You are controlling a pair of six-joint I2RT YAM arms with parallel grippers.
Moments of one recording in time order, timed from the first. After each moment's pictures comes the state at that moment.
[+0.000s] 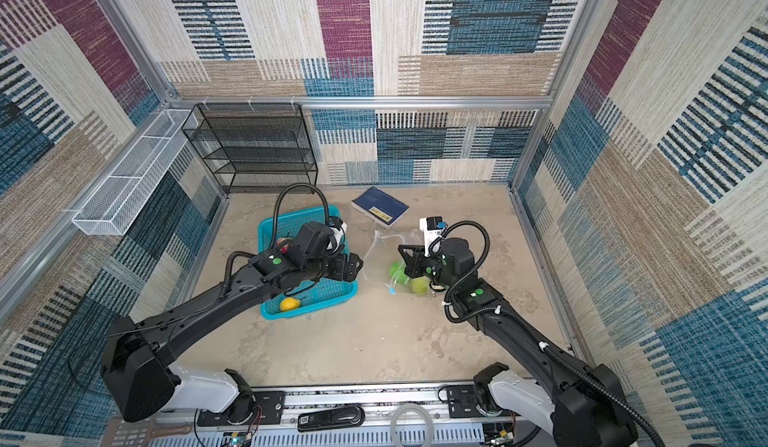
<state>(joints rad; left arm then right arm) -0.69 1.38 1.11 -0.54 -0.05 -0.42 0.46 1.06 0.65 0.12 -0.28 0.51</state>
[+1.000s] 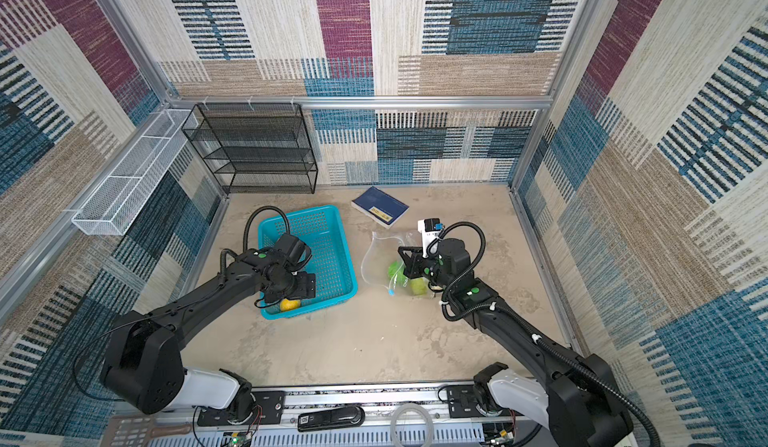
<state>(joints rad) -0.44 1.45 1.00 -0.90 -0.08 -0.51 0.46 1.10 0.63 0.15 -0.27 0.49</state>
